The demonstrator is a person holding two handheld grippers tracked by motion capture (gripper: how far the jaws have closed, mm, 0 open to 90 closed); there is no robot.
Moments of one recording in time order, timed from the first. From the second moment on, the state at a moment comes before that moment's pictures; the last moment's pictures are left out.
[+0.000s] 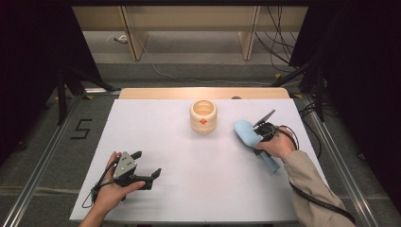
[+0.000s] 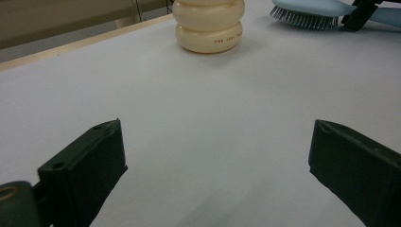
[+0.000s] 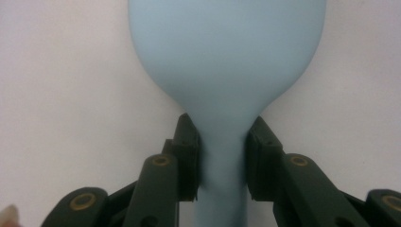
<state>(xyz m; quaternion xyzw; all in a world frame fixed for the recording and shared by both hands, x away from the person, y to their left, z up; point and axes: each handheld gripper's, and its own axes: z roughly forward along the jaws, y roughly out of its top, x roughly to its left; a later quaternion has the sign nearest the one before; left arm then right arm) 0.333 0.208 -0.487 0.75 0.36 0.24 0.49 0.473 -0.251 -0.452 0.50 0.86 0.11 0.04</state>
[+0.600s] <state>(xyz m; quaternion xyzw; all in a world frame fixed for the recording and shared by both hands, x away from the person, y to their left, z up) 0.333 0.208 -0.487 0.75 0.36 0.24 0.49 0.462 -0.258 -0.440 0.52 0.84 0.18 0.06</state>
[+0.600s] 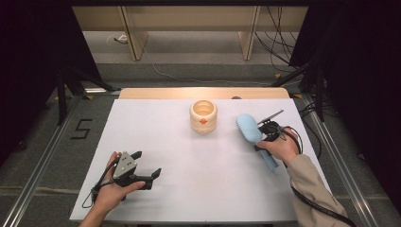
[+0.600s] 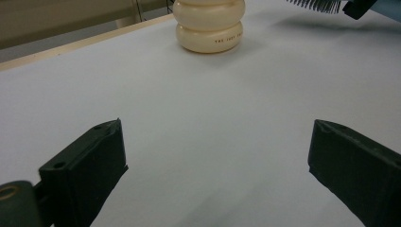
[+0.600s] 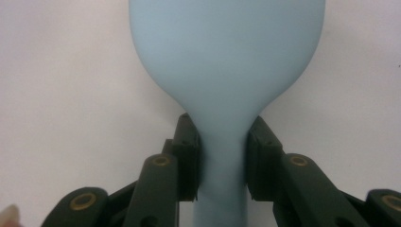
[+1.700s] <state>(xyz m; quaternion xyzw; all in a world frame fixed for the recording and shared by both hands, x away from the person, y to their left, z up) 0.332 0.208 -0.486 0.75 0.36 0.25 0.49 0.449 -0.258 -0.424 0.52 0.80 0.28 0.11</state>
